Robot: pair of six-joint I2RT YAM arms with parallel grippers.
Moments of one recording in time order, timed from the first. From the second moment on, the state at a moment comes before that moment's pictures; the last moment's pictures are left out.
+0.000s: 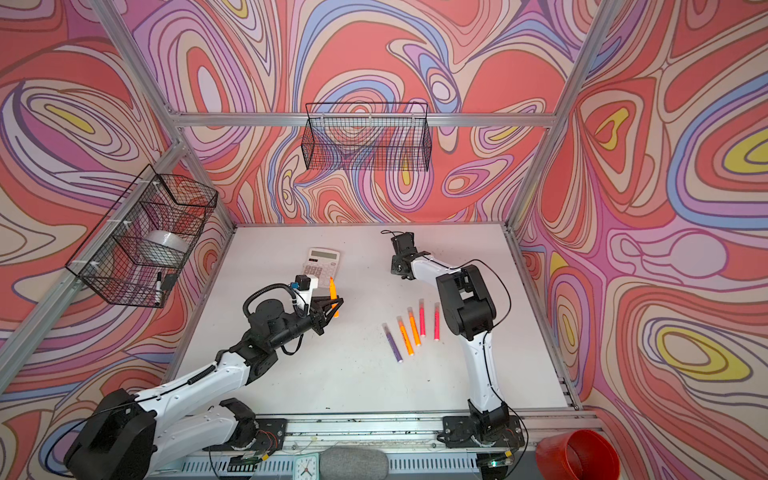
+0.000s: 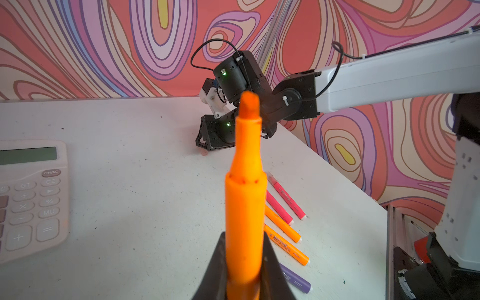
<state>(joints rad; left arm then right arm) -0.54 1.10 0.41 0.54 0.32 -0.34 0.37 2.24 1.60 -0.30 0.19 0.42</state>
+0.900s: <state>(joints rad) -0.54 1.09 0.41 0.53 0.33 -0.34 0.39 2.25 1.63 -0.36 0.21 0.43</state>
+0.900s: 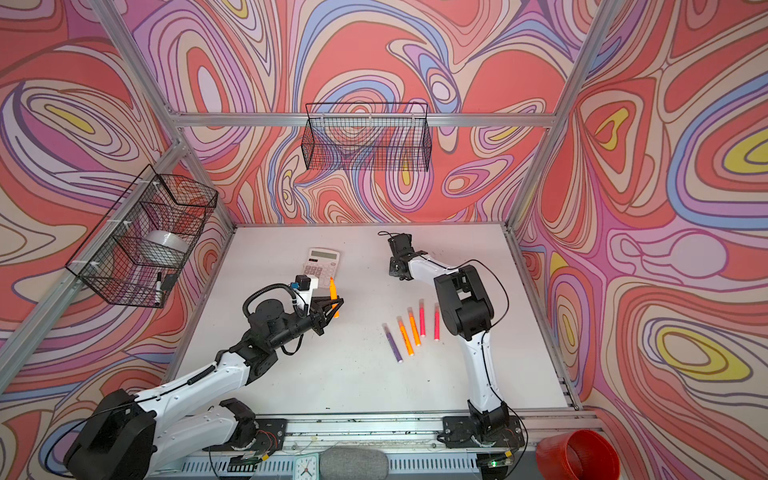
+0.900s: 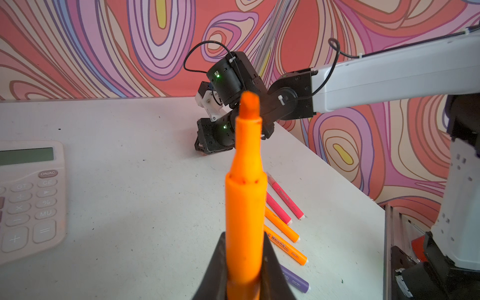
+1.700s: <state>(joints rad) -0.54 1.10 0.42 0.53 0.36 -0.35 0.39 2.13 1.50 -0.32 0.16 0.46</state>
